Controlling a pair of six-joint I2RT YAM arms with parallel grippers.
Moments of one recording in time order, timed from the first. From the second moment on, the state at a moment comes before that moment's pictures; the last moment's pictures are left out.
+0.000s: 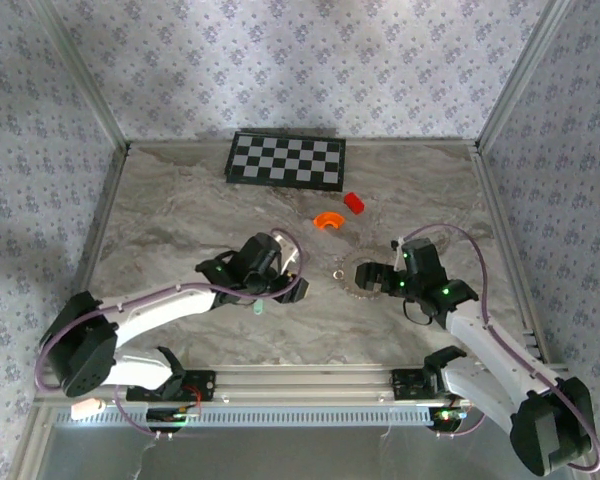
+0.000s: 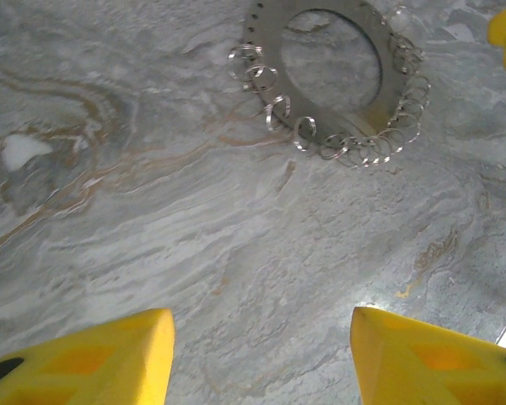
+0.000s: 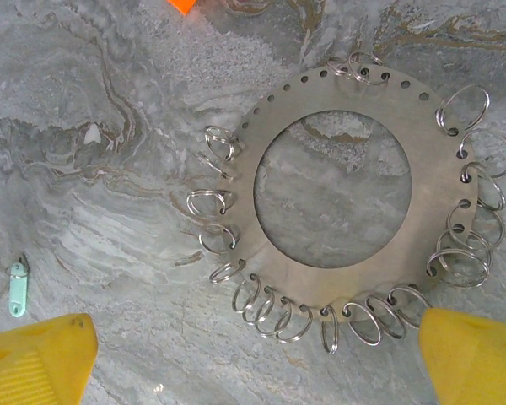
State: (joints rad) left arm -0.90 1.34 0.80 -0.27 0.15 -0.35; right arm 0.38 0.88 0.51 -0.44 -0.20 0.51
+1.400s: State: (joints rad) left arm -1.06 1.97 1.35 -0.38 0.12 -0.16; right arm 0.06 0.82 0.46 -0.40 -0.41 0.51
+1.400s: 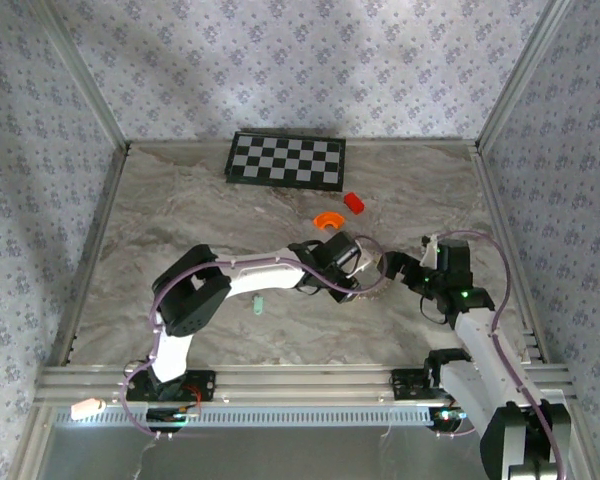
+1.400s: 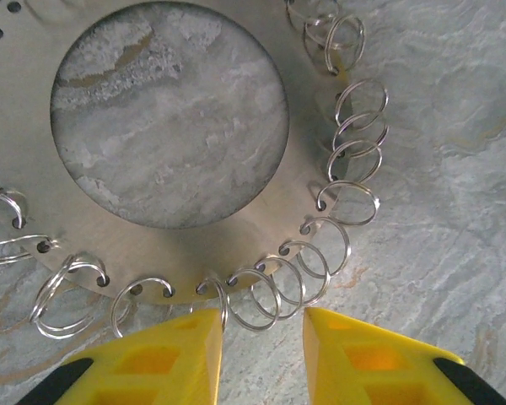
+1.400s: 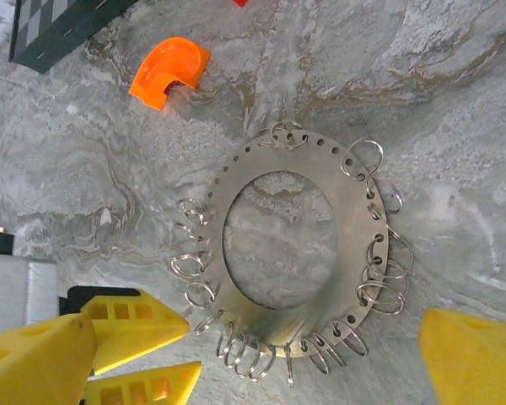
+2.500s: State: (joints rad) left arm -1.10 2.07 1.47 -0.53 -0.05 -0.14; right arm 0.00 0.78 0.46 -0.41 -0.45 0.49
